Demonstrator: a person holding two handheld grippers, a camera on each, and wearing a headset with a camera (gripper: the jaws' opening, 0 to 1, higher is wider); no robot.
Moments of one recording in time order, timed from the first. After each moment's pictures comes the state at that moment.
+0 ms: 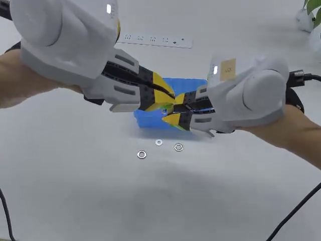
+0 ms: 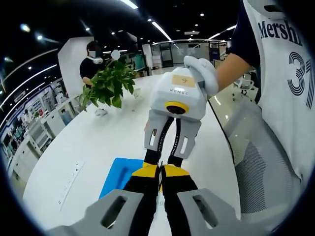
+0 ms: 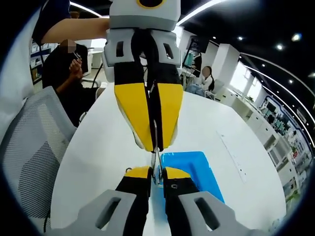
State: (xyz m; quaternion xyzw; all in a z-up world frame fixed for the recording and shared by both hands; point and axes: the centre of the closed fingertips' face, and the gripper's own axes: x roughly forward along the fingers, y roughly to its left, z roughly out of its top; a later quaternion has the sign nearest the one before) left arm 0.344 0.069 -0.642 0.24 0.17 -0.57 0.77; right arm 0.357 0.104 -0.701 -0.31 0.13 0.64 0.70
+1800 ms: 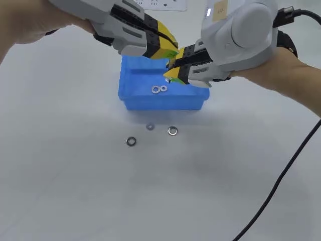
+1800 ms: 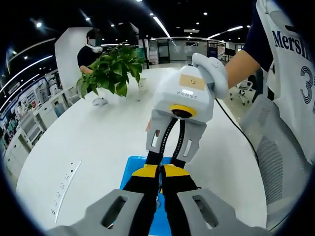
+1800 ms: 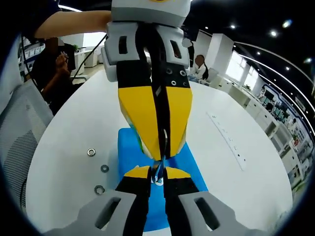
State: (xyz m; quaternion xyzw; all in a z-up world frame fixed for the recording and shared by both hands) left arm 0.440 0.056 -0.691 0.22 0.21 -0.59 0.75; right arm 0.446 0.095 -0.753 -0.30 0.17 0.62 0.71
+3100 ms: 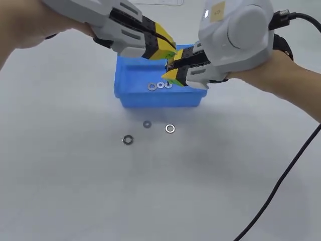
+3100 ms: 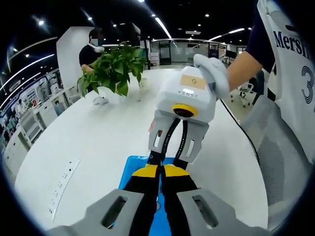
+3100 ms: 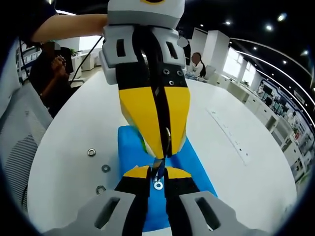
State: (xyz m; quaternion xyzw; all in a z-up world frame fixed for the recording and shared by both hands) left arm 0.437 0.056 -0.690 0.21 0.20 -0.59 0.75; right arm 0.442 0.093 -0.755 -0.28 0.18 0.62 0.71
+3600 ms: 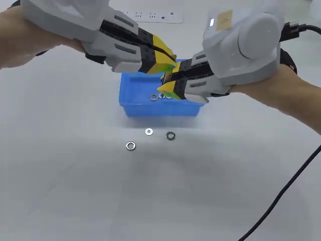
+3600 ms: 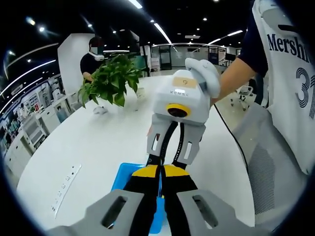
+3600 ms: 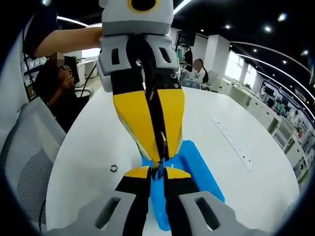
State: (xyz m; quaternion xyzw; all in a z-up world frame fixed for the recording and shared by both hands) left arm 0.394 0.055 -0.654 0.20 0.18 -0.59 0.76; right arm 0.396 0.099 -0.715 -0.25 0.17 0.63 0.71
